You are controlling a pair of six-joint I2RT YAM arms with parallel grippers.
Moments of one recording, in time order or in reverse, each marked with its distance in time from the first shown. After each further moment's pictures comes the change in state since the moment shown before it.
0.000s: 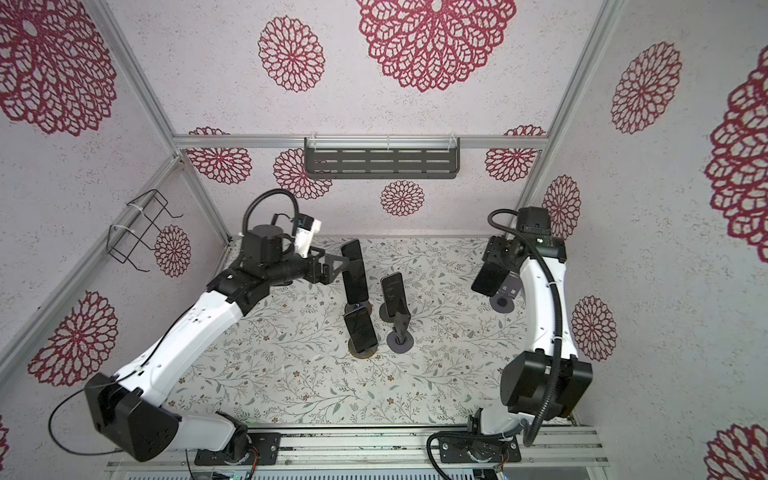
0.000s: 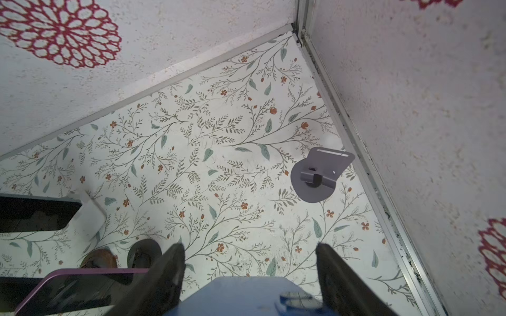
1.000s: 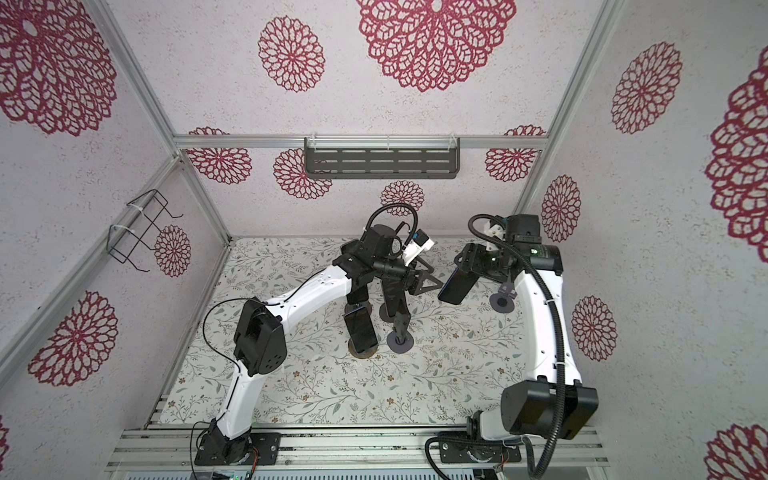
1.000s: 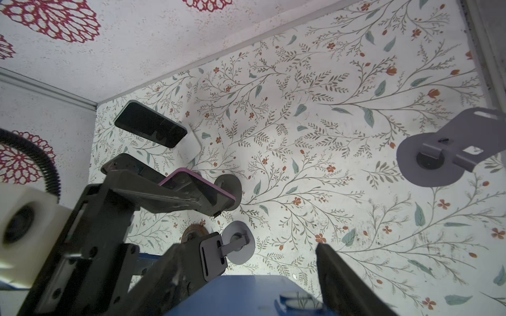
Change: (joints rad) left arm -0.277 0.756 0.660 0.108 0.365 0.084; right arm 0.091 -0.110 -0.052 -0.081 -0.322 -0.003
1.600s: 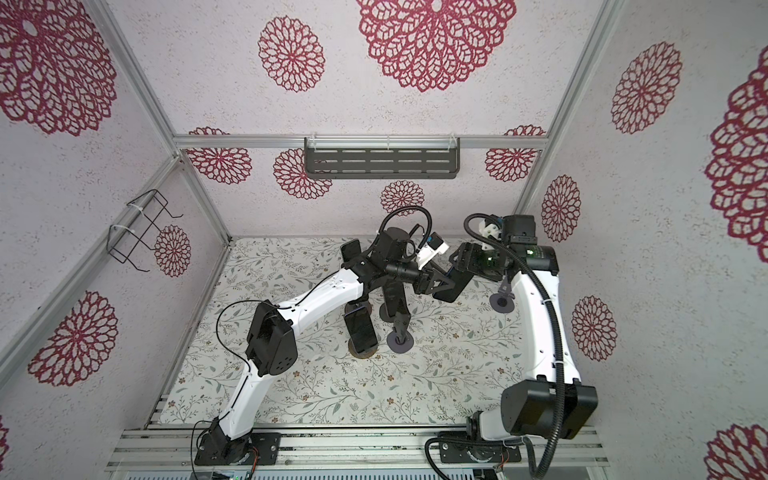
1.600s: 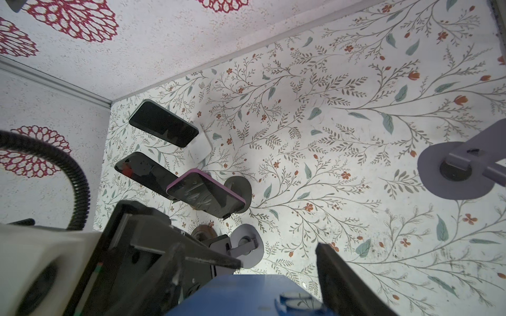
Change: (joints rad) left arm -0.055 0.066 0.105 0.009 0.004 -0.021; right arm 0.014 -0.002 -0.029 0.052 -0.040 0.013
